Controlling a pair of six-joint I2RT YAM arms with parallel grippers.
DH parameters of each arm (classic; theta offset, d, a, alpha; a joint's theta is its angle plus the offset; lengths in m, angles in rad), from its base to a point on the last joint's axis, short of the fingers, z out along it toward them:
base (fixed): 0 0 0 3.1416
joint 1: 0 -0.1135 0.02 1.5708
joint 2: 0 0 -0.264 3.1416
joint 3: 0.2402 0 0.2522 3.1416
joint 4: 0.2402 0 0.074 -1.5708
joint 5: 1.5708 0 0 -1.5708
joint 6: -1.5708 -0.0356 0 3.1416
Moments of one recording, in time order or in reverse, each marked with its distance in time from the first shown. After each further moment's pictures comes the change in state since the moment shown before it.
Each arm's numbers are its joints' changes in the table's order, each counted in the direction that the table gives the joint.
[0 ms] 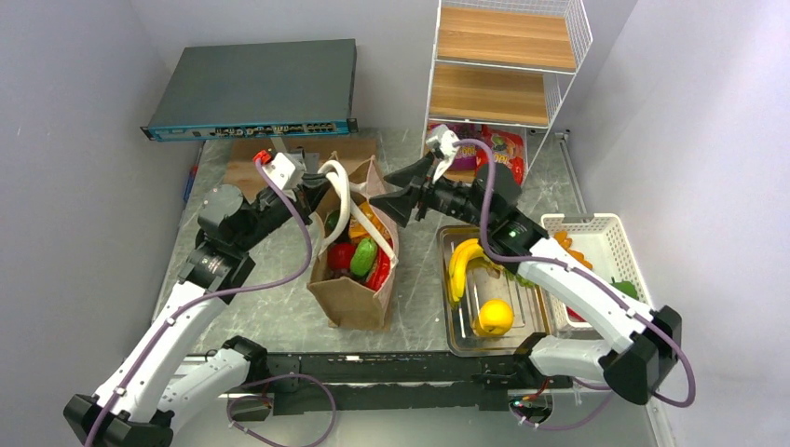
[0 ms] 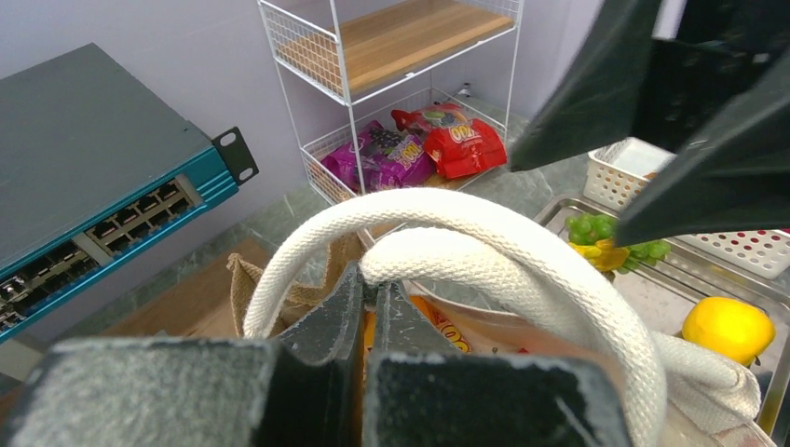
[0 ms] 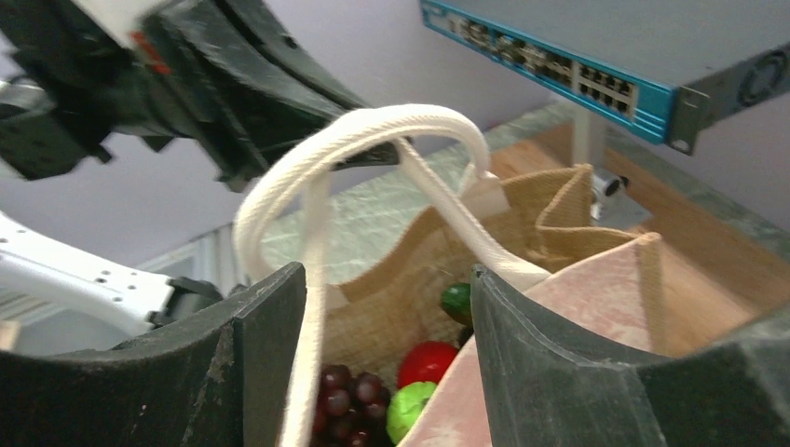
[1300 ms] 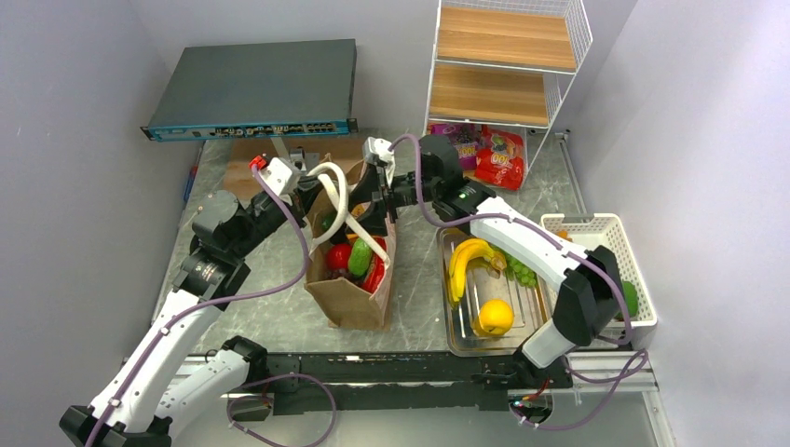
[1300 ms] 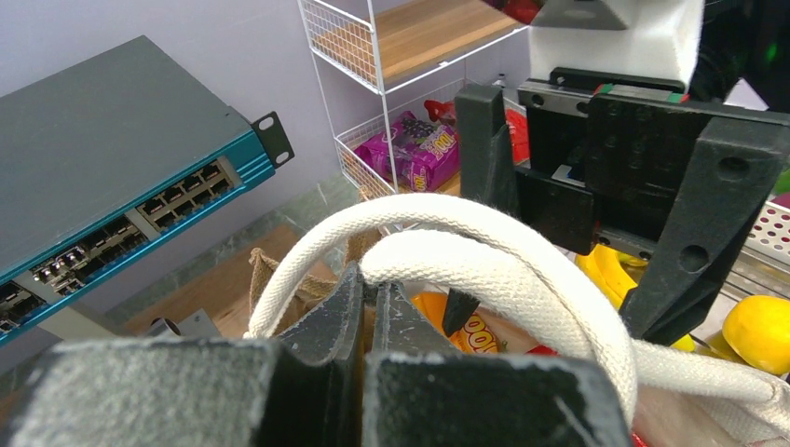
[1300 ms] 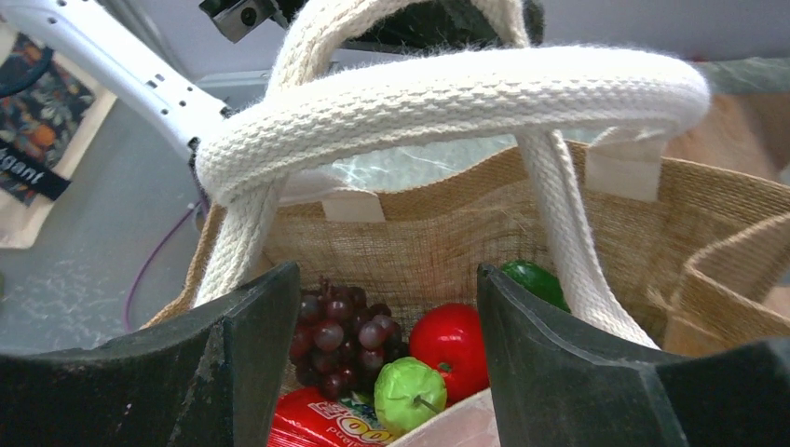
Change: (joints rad) left arm 0.000 -0.048 -0.008 0.053 -0.064 -0.048; right arm 0.009 0.401 0.271 0.197 -0.514 0.309
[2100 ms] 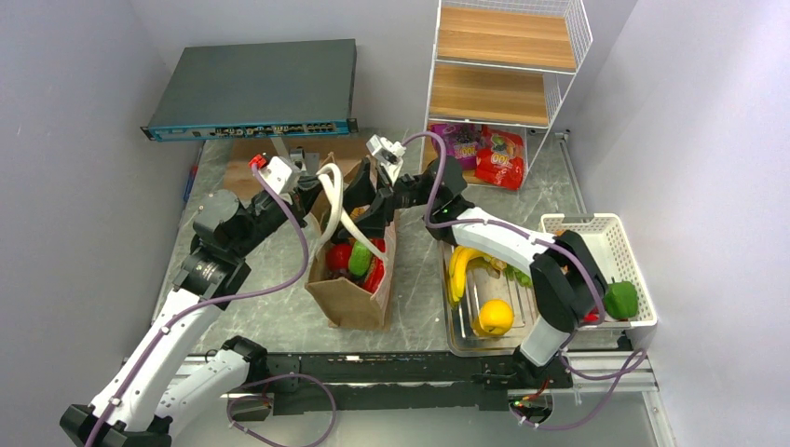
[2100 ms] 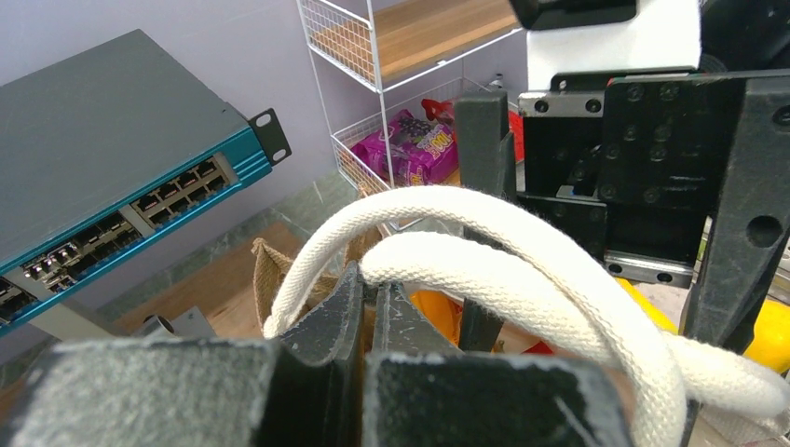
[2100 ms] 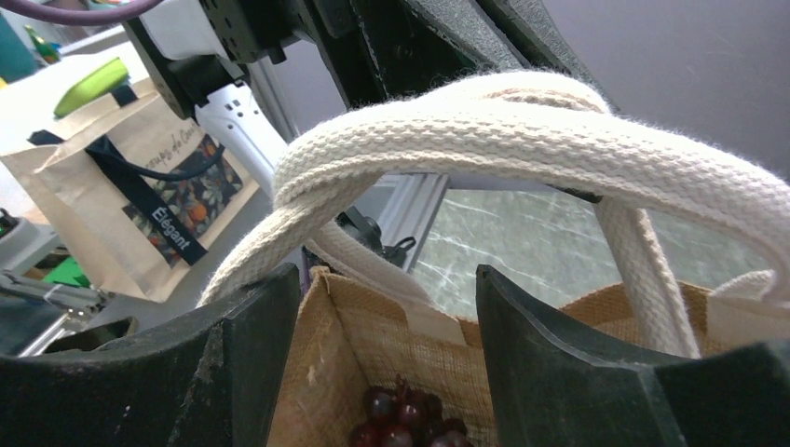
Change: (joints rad) left arm 0.000 0.005 0.000 -0.001 0.000 0.015; right arm -0.012 0.109 -0.149 -0.869 -0.166 -0.622
